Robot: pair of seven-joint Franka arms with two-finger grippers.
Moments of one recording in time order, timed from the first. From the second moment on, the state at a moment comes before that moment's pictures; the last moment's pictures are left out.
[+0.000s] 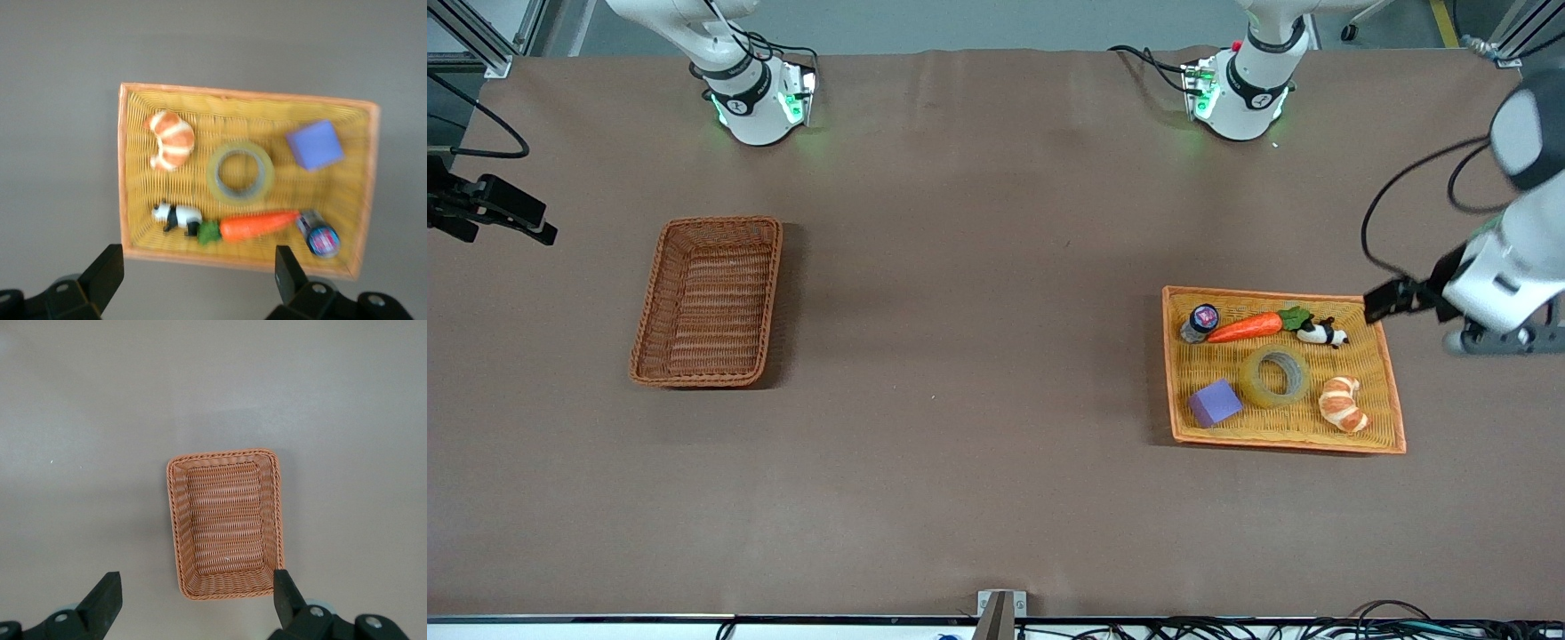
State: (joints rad) left arm 0.06 0.20 -0.06 -1.75 0.04 1.97 -0.04; right arm 0.05 0.03 -0.08 -1.45 0.04 1.48 0.04
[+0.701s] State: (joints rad) left arm 0.06 0.49 -0.06 -1.95 0.04 2.46 -0.04; right arm 0.05 0.03 -0.08 -1.45 0.04 1.48 0.04
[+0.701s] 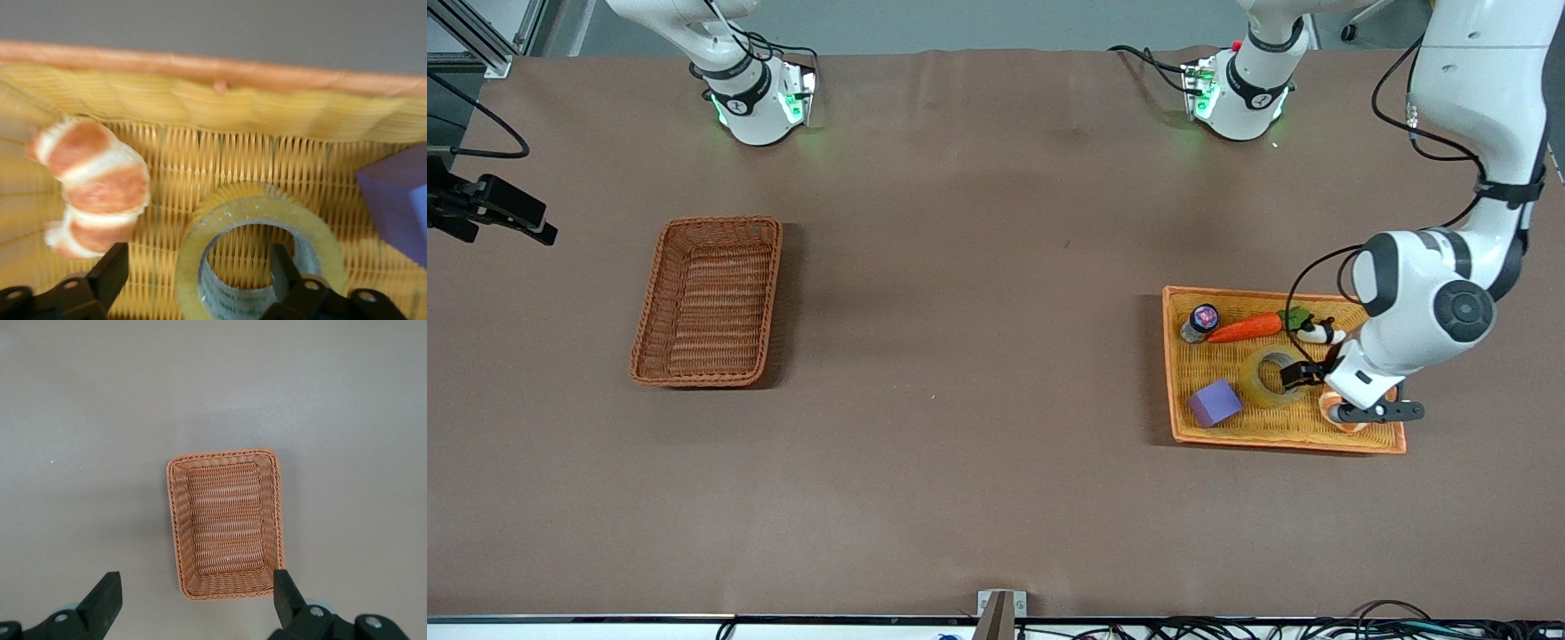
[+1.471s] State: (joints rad) left arm 0.06 0.47 -0.07 -1.97 0.04 2.49 -0.04; right arm 0.05 0.03 -0.08 -1.45 0.04 1.48 0.04
